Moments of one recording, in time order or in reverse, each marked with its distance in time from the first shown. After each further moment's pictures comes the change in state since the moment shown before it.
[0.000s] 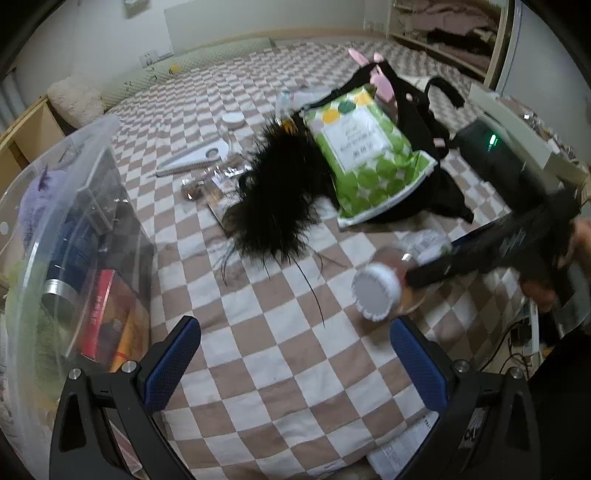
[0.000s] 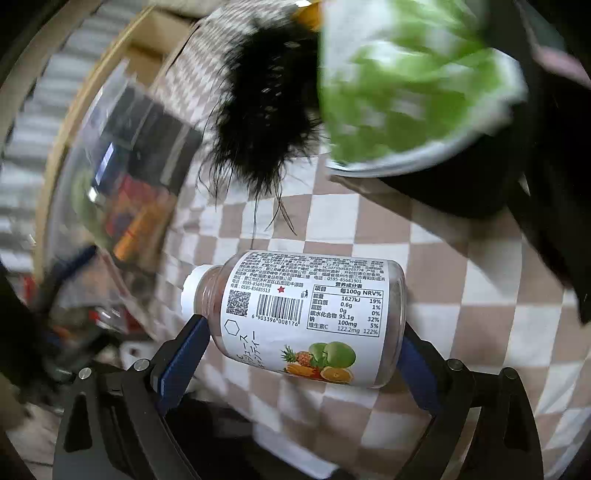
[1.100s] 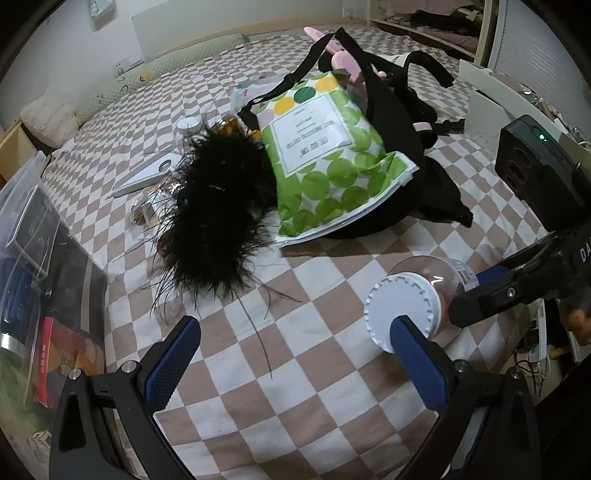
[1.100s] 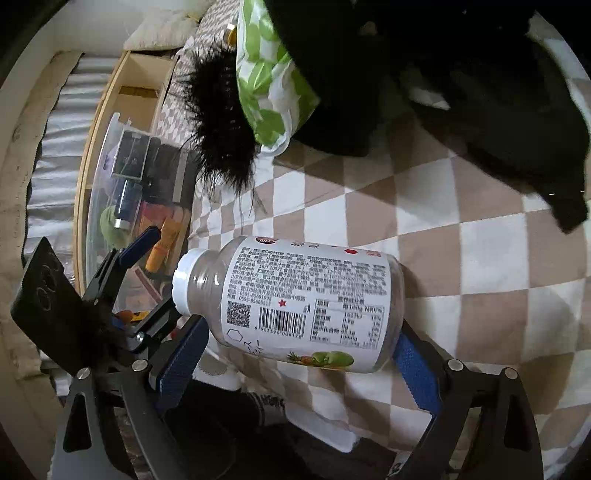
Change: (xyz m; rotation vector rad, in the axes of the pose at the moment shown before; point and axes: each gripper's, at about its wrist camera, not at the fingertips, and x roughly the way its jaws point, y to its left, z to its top) left arm 0.048 -0.058 0.035 0.055 -0.007 -0.013; right arm -0.030 -0.052 -0.031 0.149 0.001 0.145
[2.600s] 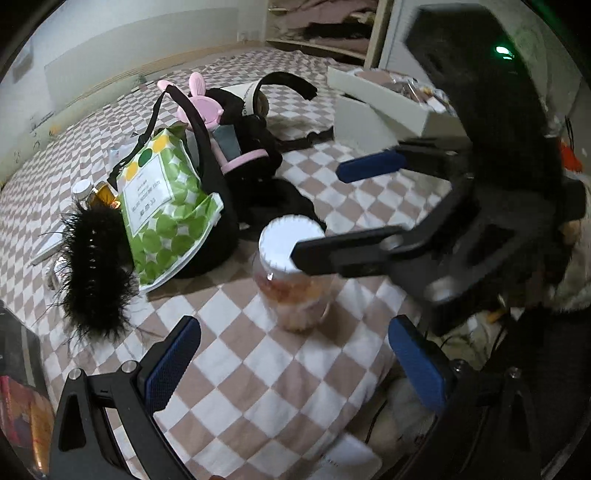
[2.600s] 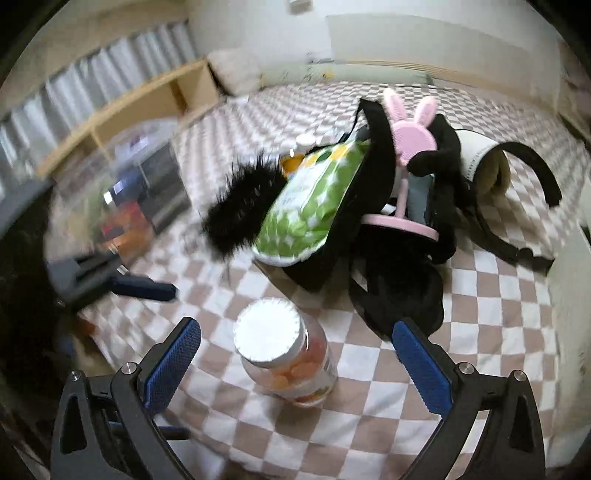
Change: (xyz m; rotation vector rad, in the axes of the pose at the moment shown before) left arm -0.048 -0.089 -0.002 0.213 -0.082 -0.297; right arm -0.071 0.061 -0.036 -0.566 -0.428 -0.456
